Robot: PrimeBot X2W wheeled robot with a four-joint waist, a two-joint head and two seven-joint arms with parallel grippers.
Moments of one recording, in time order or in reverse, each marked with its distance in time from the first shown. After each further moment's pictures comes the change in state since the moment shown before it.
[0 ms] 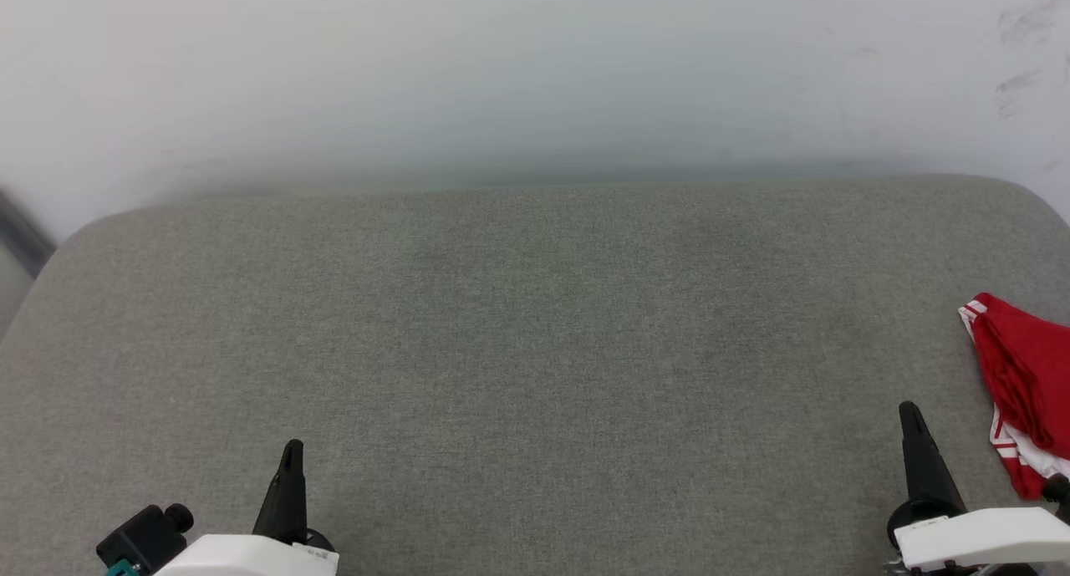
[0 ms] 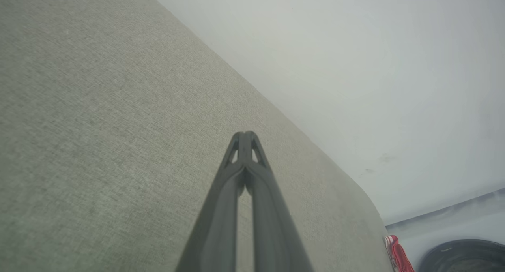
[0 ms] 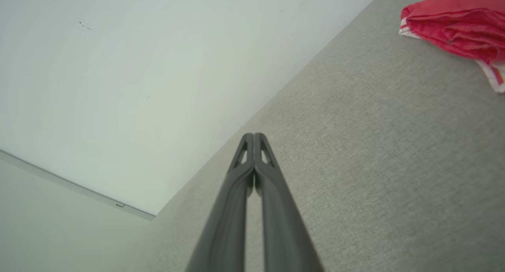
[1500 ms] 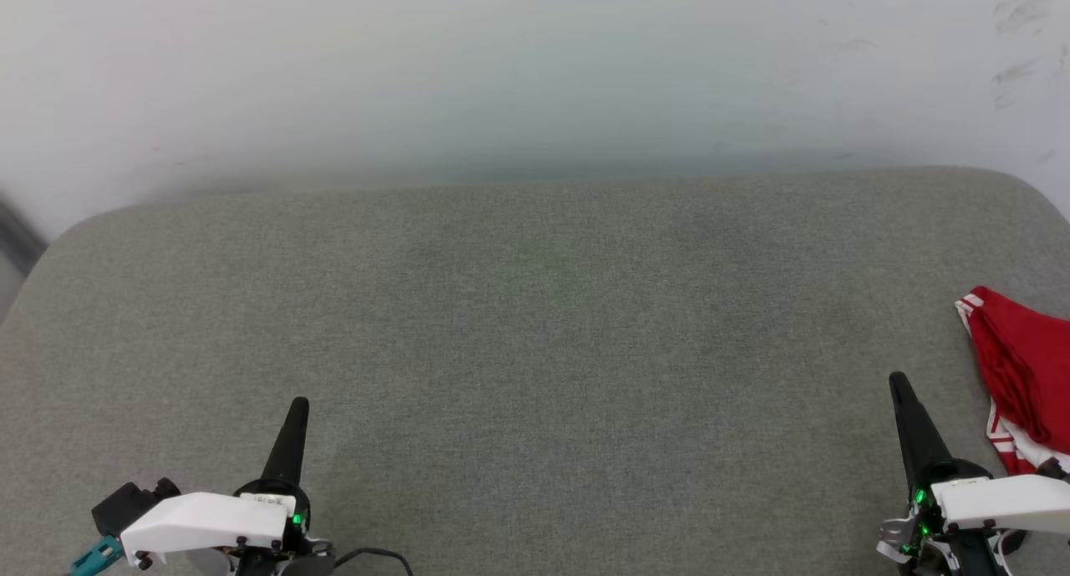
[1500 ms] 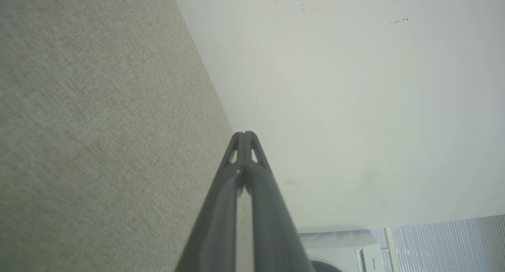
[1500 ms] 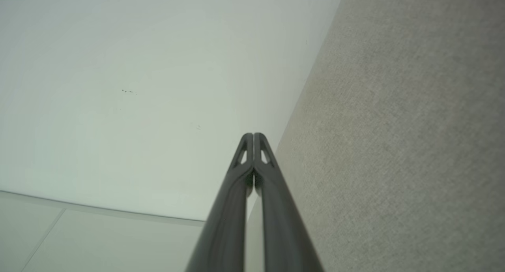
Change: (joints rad) left arm -0.110 0.003 0.035 0.075 -0.515 -0.057 0.120; right arm -0.083 0.000 -0.013 0.050 0.477 0.000 0.124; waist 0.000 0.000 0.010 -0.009
